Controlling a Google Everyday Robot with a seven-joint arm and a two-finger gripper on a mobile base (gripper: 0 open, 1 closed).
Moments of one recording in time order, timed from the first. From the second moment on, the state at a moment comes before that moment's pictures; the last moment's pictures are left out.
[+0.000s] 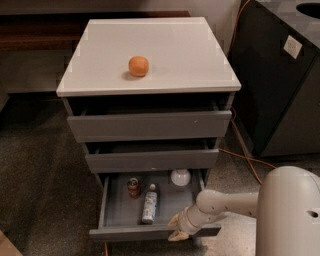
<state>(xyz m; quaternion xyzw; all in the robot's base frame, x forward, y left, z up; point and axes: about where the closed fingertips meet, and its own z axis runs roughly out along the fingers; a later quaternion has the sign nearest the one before) 0.459 -0.071 0.272 -0.69 0.66 0.23 0.19</state>
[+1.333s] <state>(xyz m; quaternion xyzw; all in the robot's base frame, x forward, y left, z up) 0.445 -0.069 0.184 -0.68 0.69 0.23 0.14</state>
